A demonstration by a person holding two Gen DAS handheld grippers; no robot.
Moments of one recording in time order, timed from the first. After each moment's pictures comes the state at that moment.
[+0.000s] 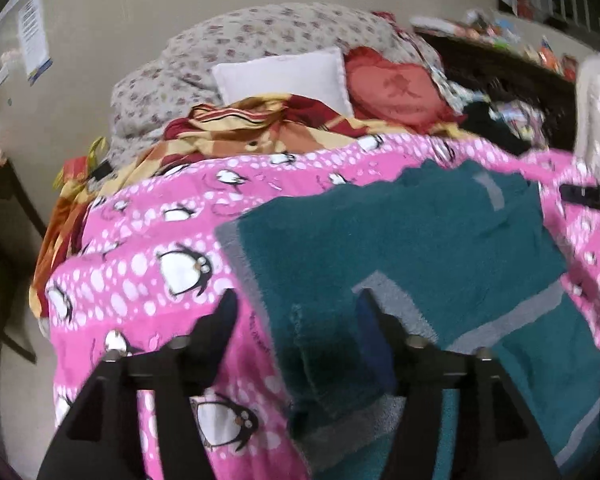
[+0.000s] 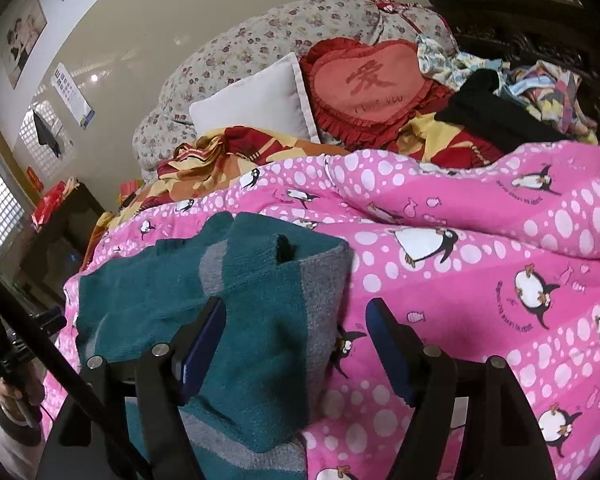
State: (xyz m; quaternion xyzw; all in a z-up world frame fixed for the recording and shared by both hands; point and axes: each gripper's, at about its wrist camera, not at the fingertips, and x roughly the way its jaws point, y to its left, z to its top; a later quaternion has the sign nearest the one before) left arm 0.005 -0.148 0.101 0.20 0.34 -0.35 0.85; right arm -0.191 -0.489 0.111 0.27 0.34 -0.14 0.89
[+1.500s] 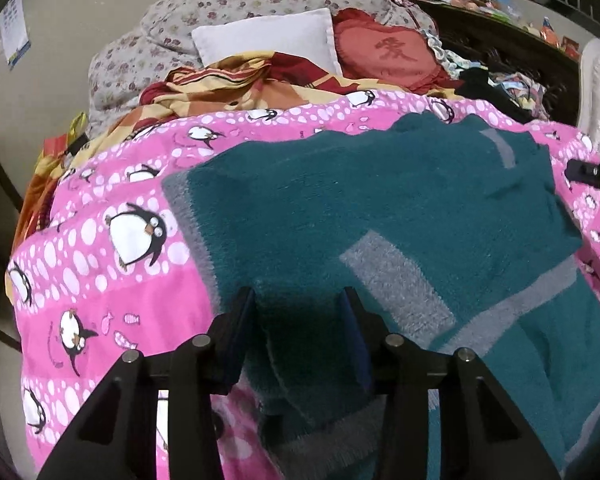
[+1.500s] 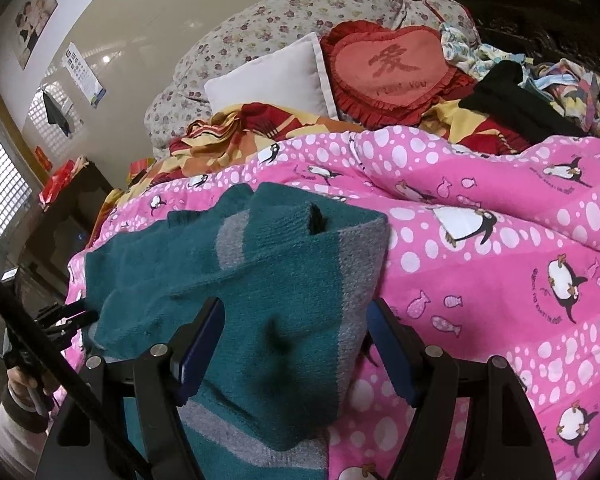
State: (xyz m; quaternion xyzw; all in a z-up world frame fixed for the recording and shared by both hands) left arm 0.011 -0.167 0.056 0.21 0.39 -0.35 0.83; right arm -0.175 -0.473 0.100 0.25 0.36 -0.12 0.89
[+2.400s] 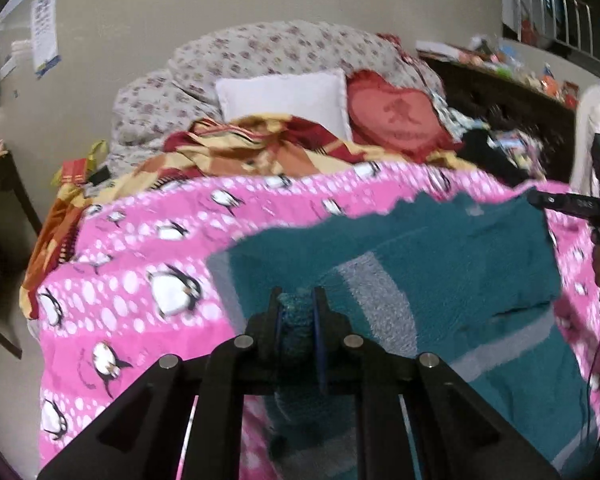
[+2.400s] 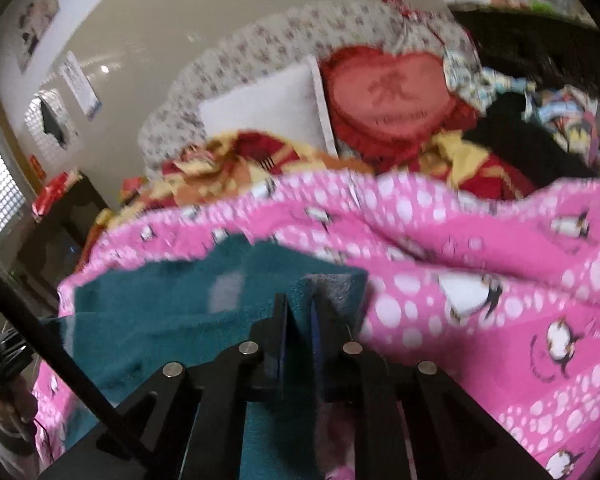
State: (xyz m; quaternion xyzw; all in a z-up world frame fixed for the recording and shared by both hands) left arm 0.012 -0.150 0.118 0.14 0.32 -0.35 0.87; right arm -0.142 -0.486 0.132 0.23 0.32 -0.12 0.91
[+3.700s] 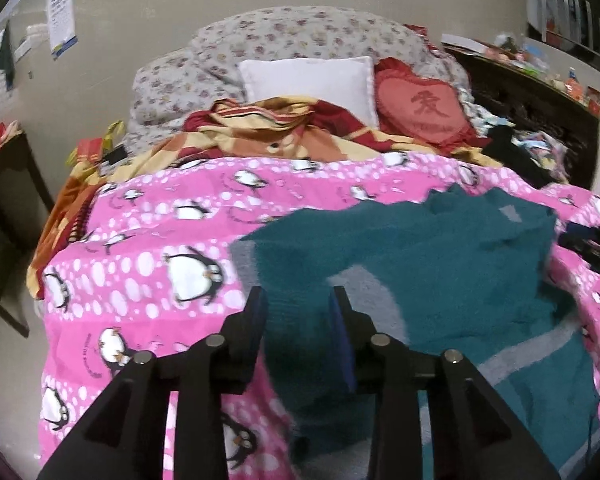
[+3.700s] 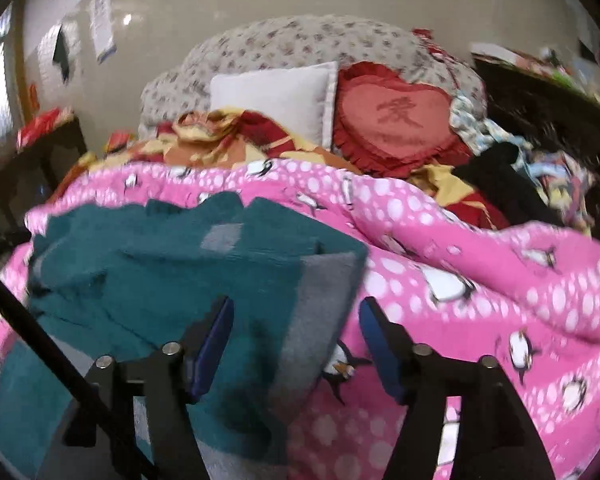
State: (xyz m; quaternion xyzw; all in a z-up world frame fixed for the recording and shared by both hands) left arm 0.022 -0.147 0.098 0.14 0.35 -0.33 0.87; right arm -0.138 -0.430 0.108 0.07 0.37 -0.16 0.91
